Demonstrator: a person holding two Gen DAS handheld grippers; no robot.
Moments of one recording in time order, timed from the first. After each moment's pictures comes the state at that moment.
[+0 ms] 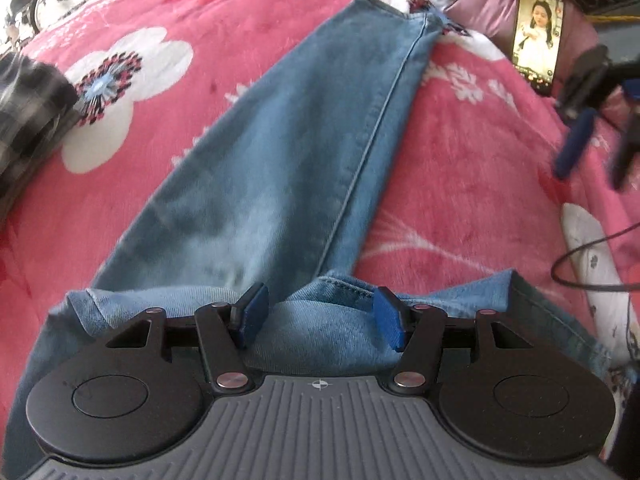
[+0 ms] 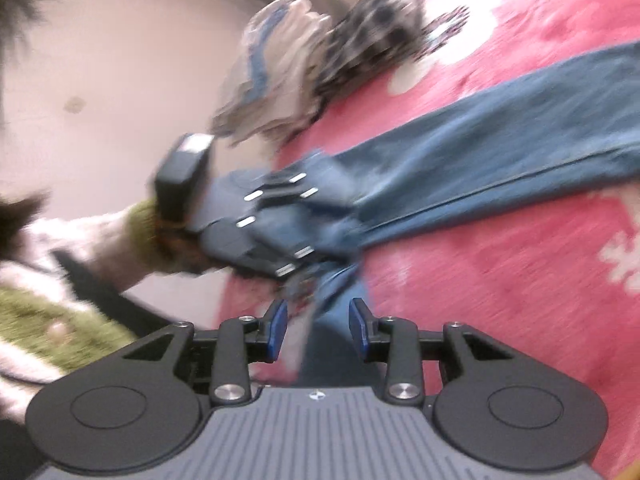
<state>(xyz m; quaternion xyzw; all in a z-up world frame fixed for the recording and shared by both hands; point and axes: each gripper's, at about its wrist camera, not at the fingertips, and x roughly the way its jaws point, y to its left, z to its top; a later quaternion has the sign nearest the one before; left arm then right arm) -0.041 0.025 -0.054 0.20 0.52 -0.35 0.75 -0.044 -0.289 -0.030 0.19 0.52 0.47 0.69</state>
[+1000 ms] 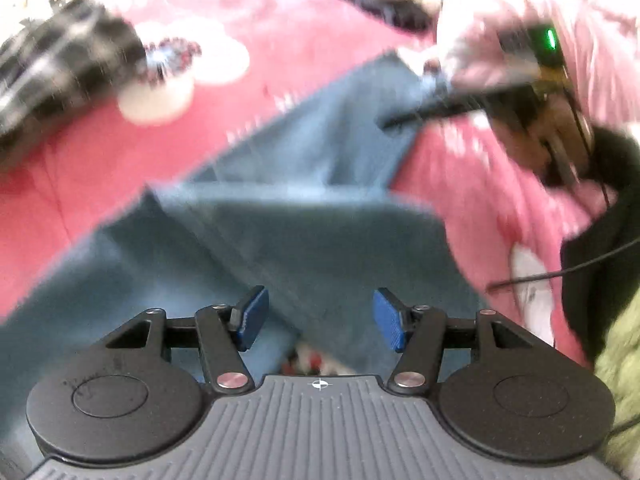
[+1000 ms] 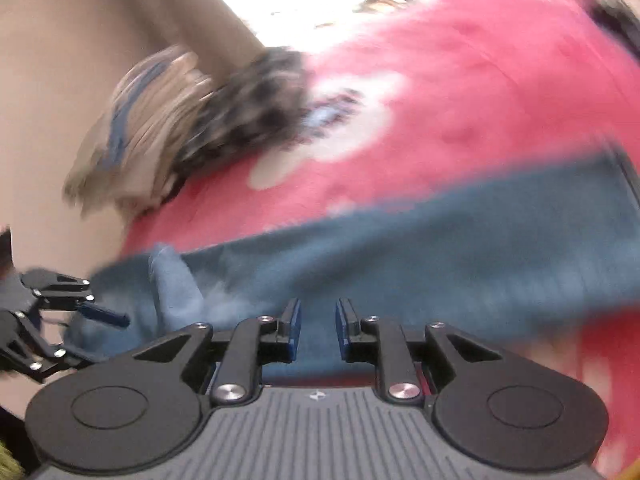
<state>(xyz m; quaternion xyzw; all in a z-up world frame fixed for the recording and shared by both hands) -0.048 0.103 -0.015 0.07 0.50 -0.36 0.78 -0.001 -0.257 -0.067 0.17 0.49 0.28 0.80</state>
